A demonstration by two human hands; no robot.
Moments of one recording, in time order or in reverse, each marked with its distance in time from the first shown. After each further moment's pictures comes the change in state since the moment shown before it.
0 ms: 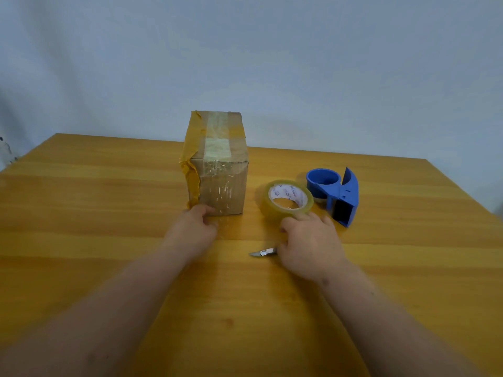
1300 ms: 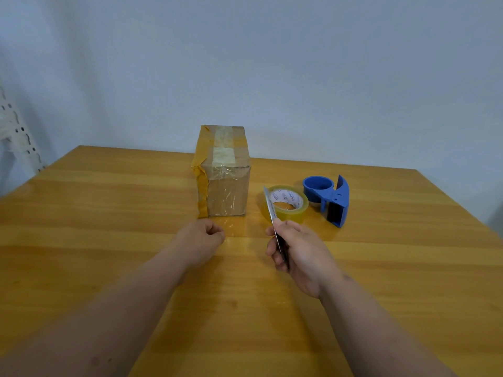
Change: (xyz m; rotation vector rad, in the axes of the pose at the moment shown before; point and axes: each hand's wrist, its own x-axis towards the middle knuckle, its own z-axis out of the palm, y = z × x) left_hand -0.050 0.003 -0.011 -0.114 -0.061 -0.012; right_hand -0.043 -0.023 -0.013 1.551 -0.187 0.333
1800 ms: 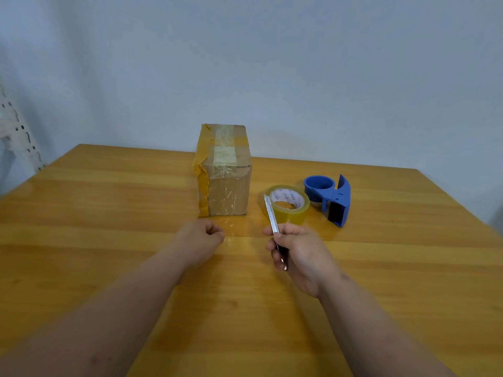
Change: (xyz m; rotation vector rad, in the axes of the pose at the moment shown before) left_hand 0.001 -0.002 -0.001 0.020 0.003 0.010; right_hand 0.005 0.003 0.002 0.027 0.023 0.038
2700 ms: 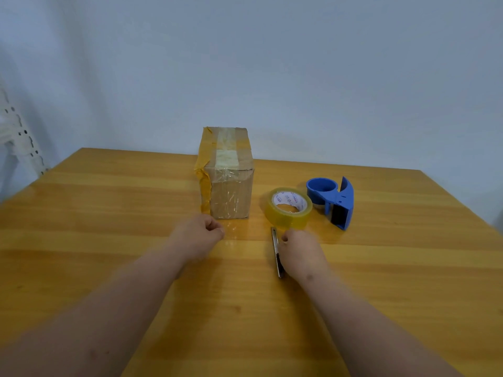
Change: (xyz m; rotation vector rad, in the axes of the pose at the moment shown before) left_hand 0.006 0.008 -0.012 0.043 0.021 -0.005; right_hand 0.043 0.014 -0.002 -1.159 0.311 -0.040
